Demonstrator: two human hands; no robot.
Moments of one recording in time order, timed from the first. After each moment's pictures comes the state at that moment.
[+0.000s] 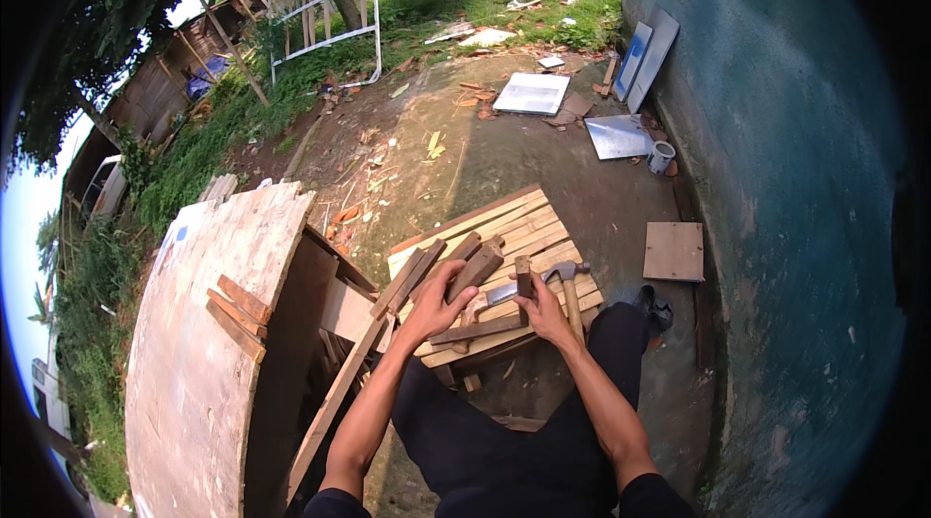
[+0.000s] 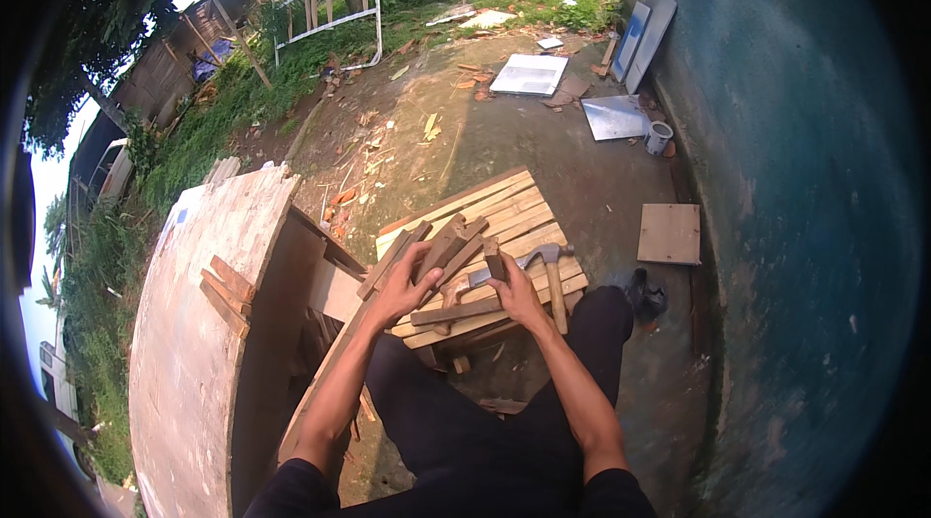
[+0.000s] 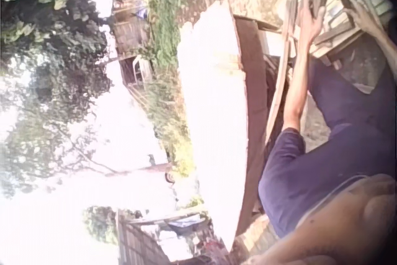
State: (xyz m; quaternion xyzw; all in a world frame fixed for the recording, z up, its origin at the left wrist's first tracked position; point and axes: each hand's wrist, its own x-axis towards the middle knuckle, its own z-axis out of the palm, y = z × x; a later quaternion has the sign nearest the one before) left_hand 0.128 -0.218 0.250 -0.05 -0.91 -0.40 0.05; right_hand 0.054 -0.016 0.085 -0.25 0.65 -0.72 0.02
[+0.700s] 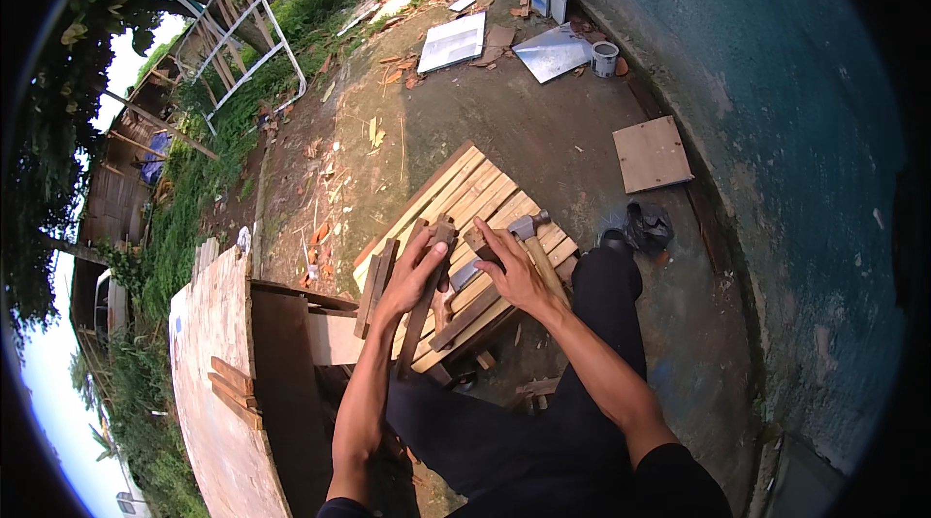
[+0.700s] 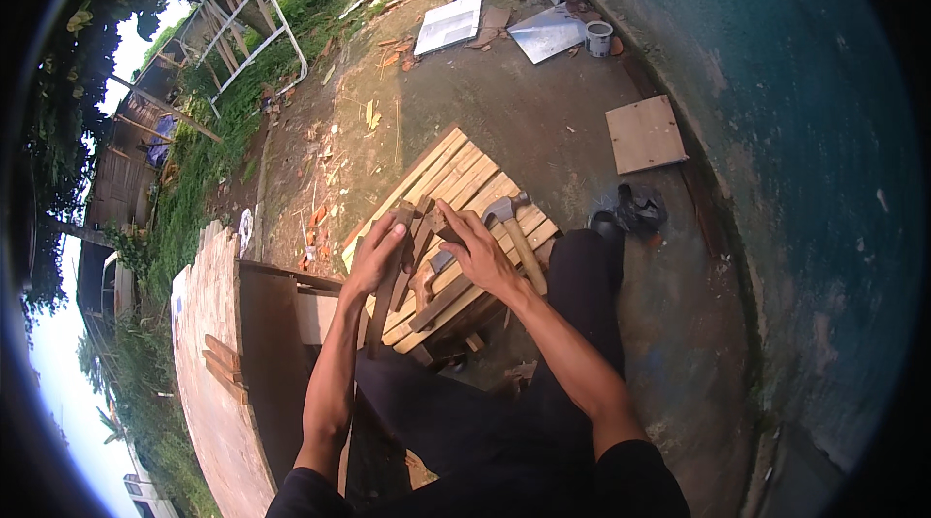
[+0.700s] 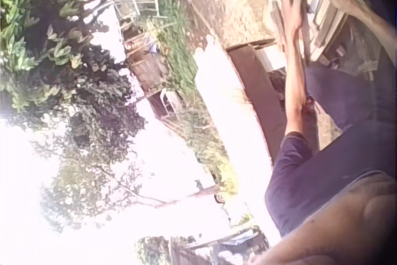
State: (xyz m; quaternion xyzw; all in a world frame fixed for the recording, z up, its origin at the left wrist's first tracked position) left_hand 0.044 -0.154 0.254 0.02 -0.80 -0.57 -0.18; right_hand 0.044 0.021 0.126 -0.23 0.69 -0.68 -0.12
